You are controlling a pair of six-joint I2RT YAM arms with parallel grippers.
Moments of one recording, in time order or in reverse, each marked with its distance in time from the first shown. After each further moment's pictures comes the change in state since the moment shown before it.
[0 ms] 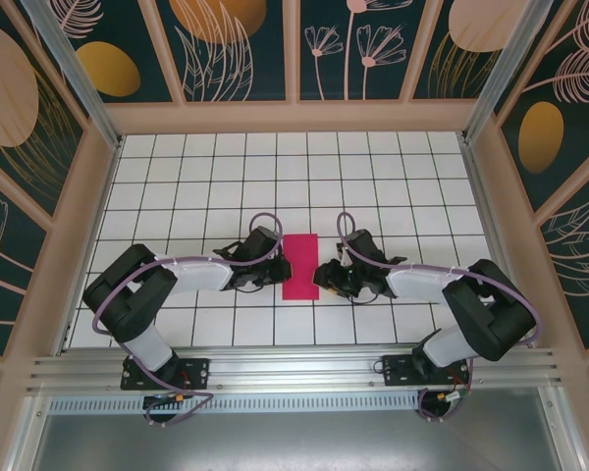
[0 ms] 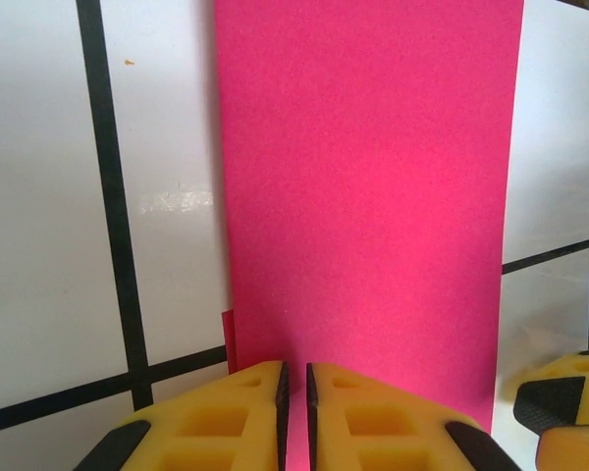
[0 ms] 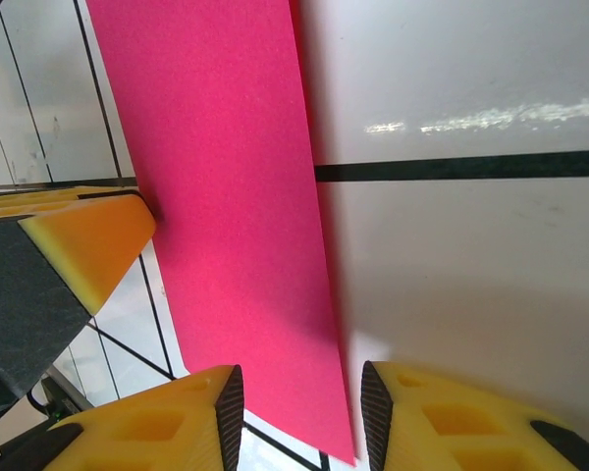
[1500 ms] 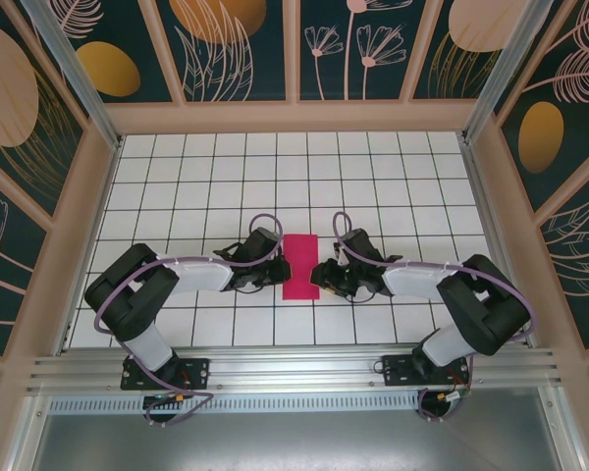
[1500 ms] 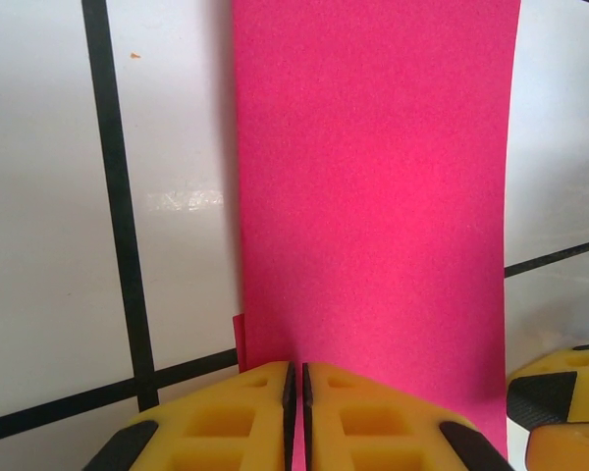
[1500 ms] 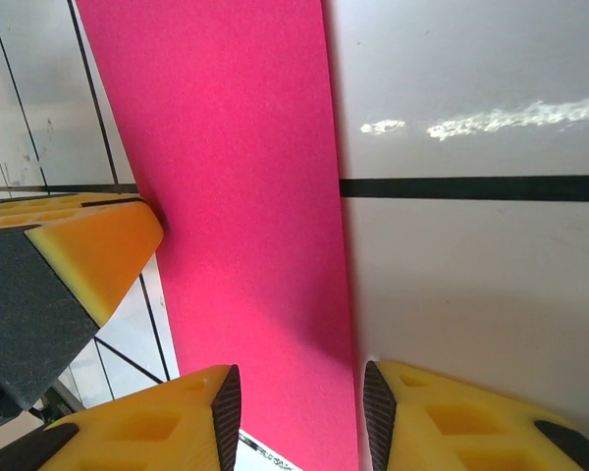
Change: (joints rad) left arm 0.000 0.010 -0.011 0.020 0.001 0.000; right arm 0.014 0.038 0.021 0.014 0.003 0.004
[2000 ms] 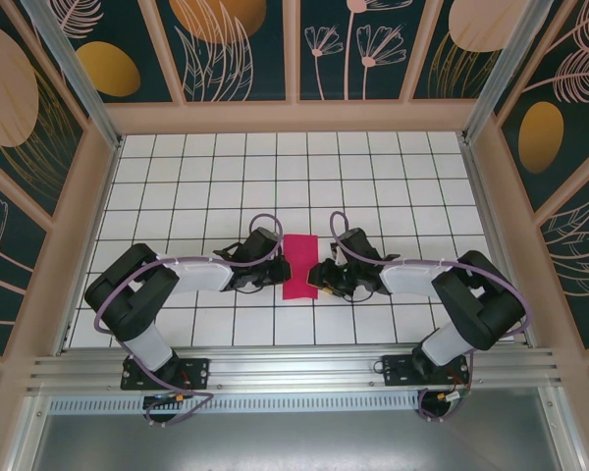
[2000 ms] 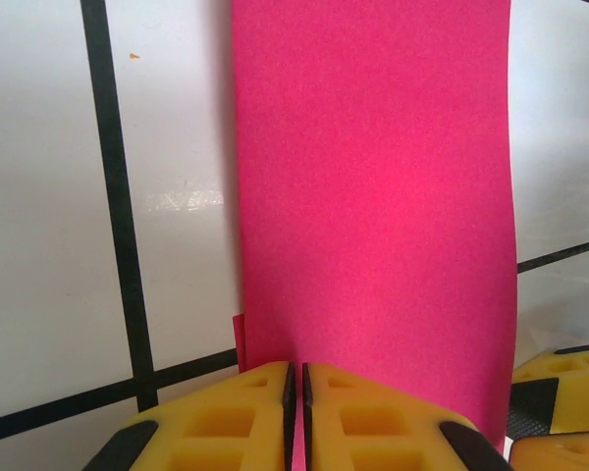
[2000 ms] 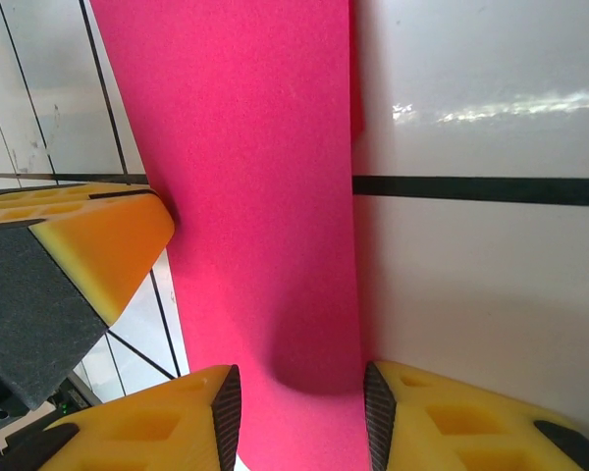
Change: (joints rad) left arm 0.000 0.000 0.000 0.000 0.001 0.000; right arm 0.001 0.033 0.012 0.025 -0.036 0.000
